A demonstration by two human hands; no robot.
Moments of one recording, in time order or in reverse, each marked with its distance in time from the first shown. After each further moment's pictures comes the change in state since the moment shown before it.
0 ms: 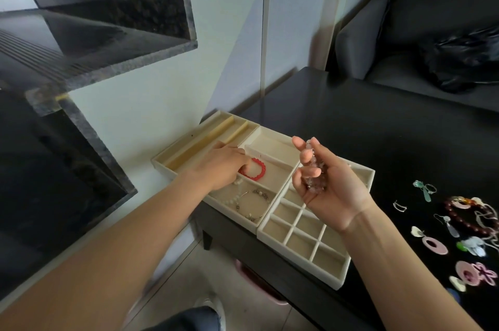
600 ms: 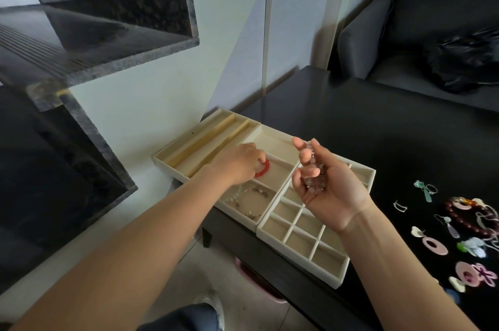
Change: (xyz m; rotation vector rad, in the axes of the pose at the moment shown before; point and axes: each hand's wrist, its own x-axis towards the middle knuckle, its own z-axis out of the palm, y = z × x) left_hand 0.022 0.026 -0.005 -0.324 -0.091 -0.196; right_hand 0.003 0.003 -0.003 -0.001 0.010 0.002
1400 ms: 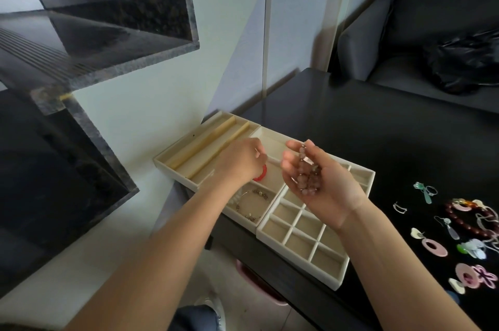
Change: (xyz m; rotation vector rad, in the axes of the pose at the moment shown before) left_hand -0.014 0.021 -0.005 -0.359 0.298 -0.224; right_hand 0.003 -0.001 0.000 -0.193 -0.013 -0.030
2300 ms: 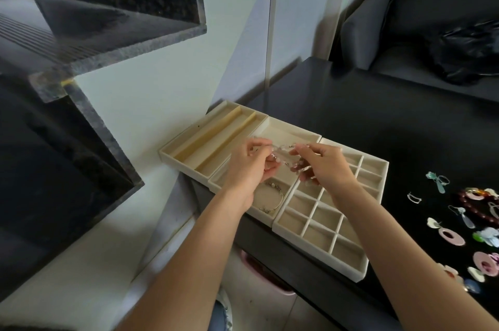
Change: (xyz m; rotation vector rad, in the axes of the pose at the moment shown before) left_hand -0.042 0.000 -0.005 -1.218 -0.018 -0.356; right_hand 0.043 0.021 -0.008 -0.826 0.292 -0.185
